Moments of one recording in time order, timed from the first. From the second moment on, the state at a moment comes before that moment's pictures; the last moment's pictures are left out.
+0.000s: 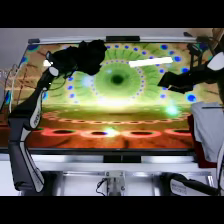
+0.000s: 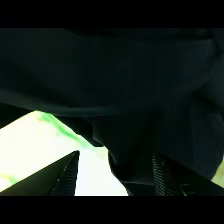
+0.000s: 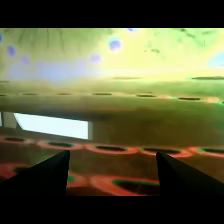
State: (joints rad) left arm -0.05 -2.23 2.04 0.95 -0.45 -1.77; right arm -0.06 -1.36 1.50 -1.18 1.36 1.57
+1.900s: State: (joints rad) left arm -0.14 -2.30 2.05 0.73 -0.33 -1.66; right arm -0.06 -1.36 1.50 -1.15 1.33 1.57
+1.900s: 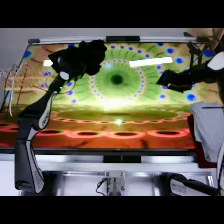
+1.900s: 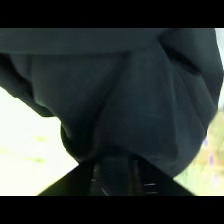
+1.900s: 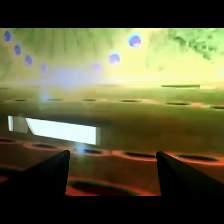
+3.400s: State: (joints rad) left arm -0.14 -2.27 2.02 0.63 -0.50 -1.38; right arm -0.06 -1.36 1.50 -1.16 1.29 1.56
